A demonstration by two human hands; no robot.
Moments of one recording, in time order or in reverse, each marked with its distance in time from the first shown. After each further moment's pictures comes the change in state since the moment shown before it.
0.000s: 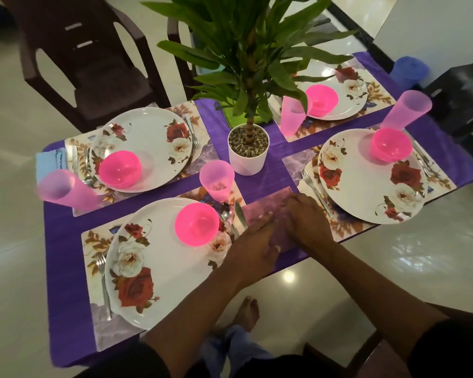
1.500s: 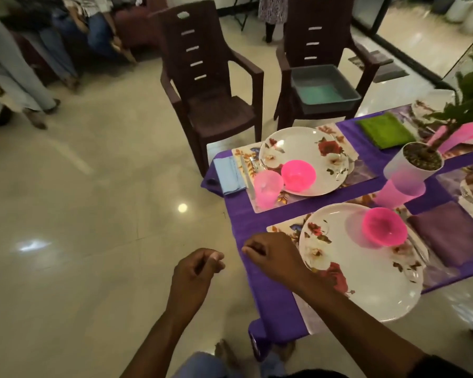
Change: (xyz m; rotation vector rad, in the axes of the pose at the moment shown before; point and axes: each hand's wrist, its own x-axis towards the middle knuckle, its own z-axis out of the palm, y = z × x) left_hand -0.352 -0.347 -0.297 -0.430 0.579 -0.256; right_hand 0.010 -0.544 0.053 0.512 -0.031 -0.217
